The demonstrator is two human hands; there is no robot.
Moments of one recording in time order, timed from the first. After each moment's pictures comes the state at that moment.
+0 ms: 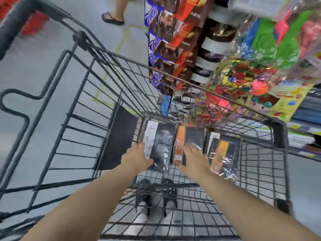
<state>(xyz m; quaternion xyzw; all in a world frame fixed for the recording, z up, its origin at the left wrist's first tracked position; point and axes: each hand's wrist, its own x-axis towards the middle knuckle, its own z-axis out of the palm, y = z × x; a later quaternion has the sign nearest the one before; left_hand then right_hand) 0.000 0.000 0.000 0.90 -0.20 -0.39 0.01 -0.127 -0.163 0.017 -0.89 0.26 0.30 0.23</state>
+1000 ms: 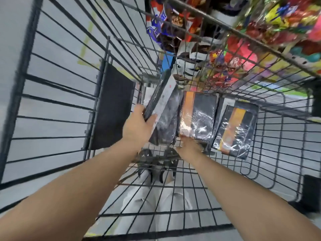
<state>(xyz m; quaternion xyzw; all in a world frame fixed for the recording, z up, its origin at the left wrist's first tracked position) 0.009 -0.008 -0.026 0.91 -0.08 -0.32 0.25 -0.133 -0.115 -0.085 -0.73 0.43 0.38 0.37</state>
